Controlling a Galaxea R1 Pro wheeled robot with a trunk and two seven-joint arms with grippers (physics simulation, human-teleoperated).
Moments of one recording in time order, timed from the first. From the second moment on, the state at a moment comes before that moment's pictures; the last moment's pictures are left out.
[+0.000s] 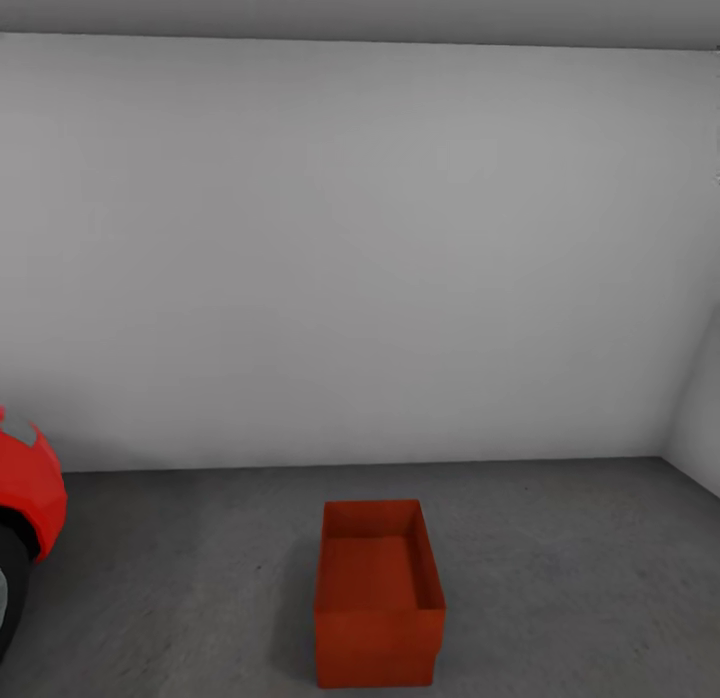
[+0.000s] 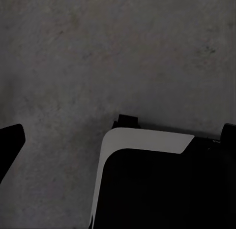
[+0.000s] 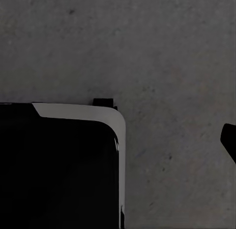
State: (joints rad) left arm -0.18 0.02 -0.03 0.00 0.16 -0.08 0.09; right arm -0.08 -0.07 0.06 0.03 -0.05 -0.23 0.02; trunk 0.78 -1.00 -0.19
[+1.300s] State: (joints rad) left arm -0.18 0.01 -0.03 -0.02 0.15 -0.08 0.09; right arm -0.08 -0.07 0.07 0.03 -0.04 -0.23 0.03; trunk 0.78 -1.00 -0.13
